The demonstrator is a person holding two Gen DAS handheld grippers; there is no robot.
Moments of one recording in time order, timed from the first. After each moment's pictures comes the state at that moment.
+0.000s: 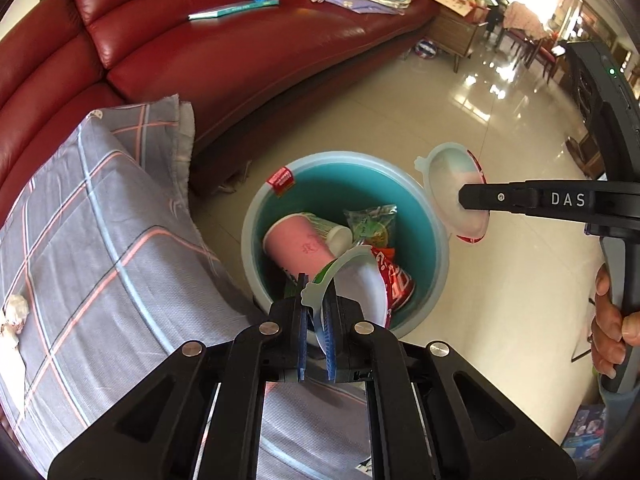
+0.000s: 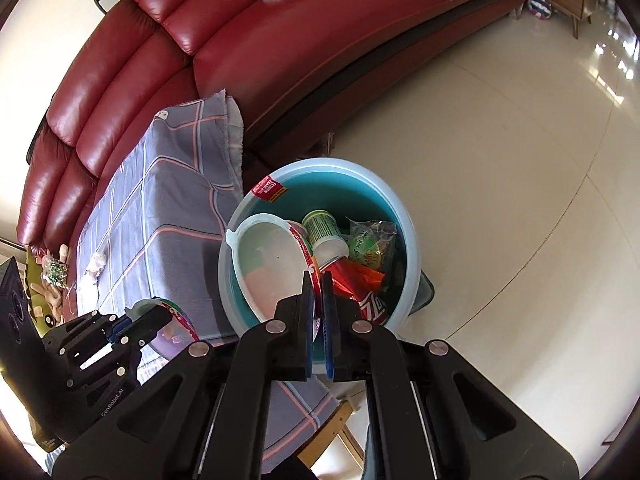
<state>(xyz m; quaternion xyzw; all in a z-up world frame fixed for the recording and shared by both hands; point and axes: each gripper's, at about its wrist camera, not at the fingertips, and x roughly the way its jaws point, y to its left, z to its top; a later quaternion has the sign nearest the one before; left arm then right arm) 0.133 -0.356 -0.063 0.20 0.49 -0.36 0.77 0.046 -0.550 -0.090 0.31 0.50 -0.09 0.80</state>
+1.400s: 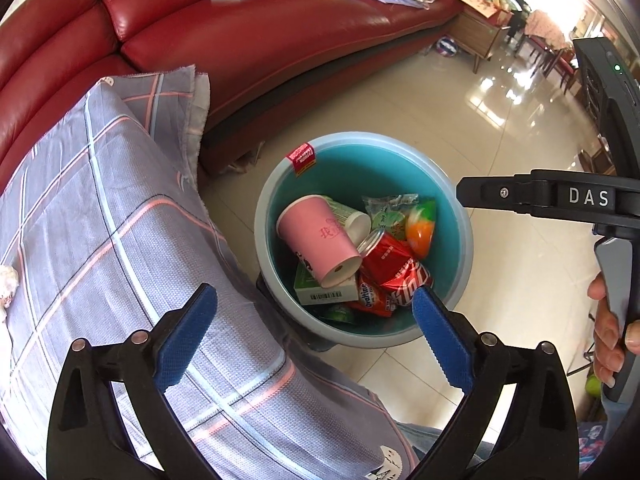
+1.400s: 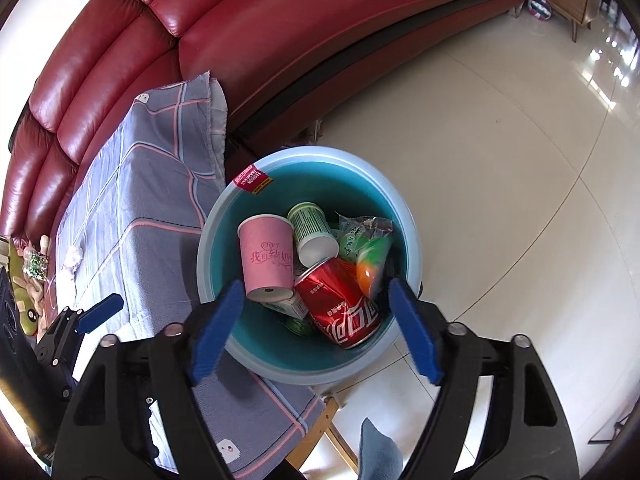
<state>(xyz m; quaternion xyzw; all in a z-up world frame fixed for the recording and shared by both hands) 0.145 -0.342 -0.086 0.18 0.51 -0.33 0.77 0.071 -0.540 -0.110 0.29 0.53 -0.10 0.79</state>
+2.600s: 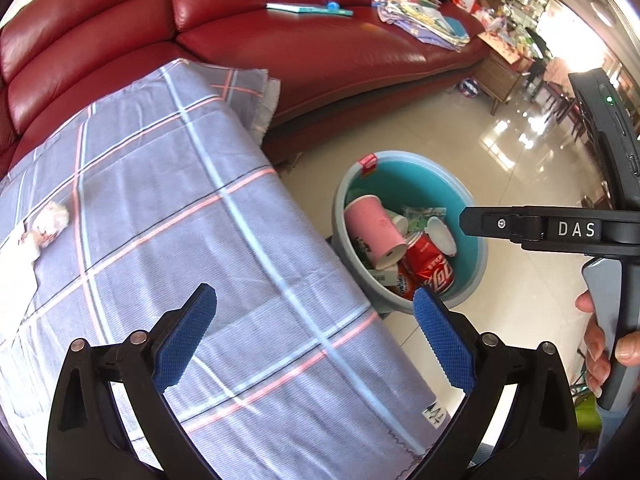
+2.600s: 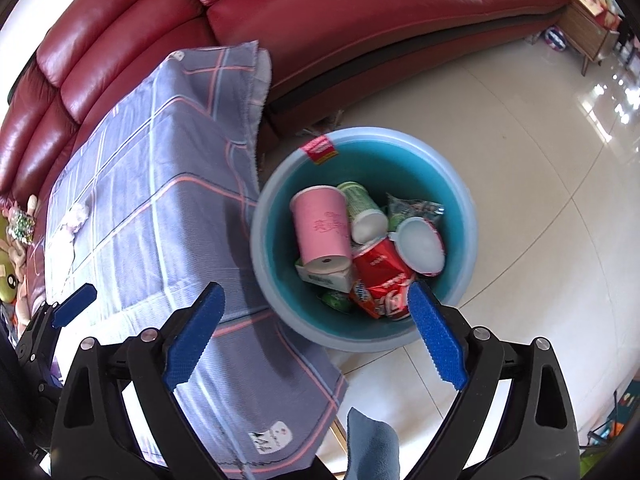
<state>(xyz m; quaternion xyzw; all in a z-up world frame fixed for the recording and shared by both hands) 0.148 -0.231 -0.053 0.11 0.50 -0.29 0.81 0.094 -0.436 -0.074 0.22 0.56 -0.09 0.80</state>
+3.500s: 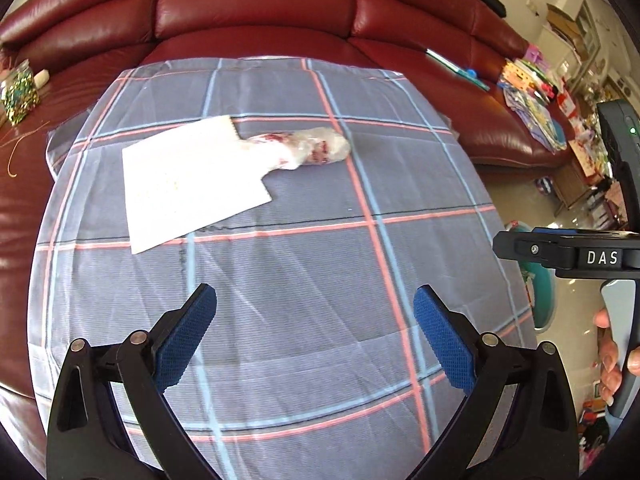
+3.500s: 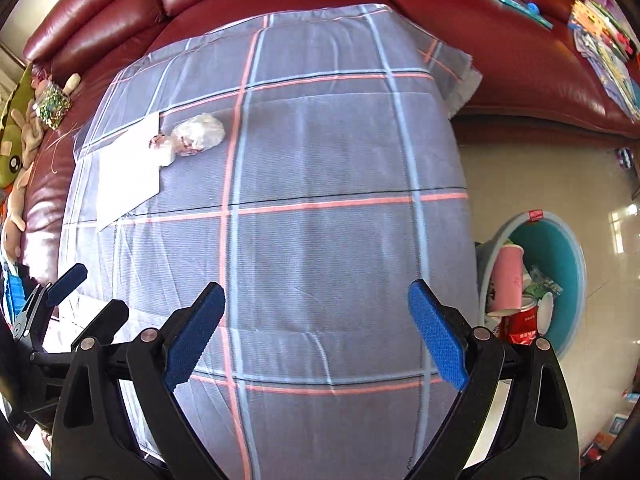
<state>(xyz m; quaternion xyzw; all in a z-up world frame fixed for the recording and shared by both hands) 0.196 0.039 -0.052 -0.03 0.50 -0.14 0.85 0.207 -0.186 -0.054 0.06 0.60 0.03 0.80</state>
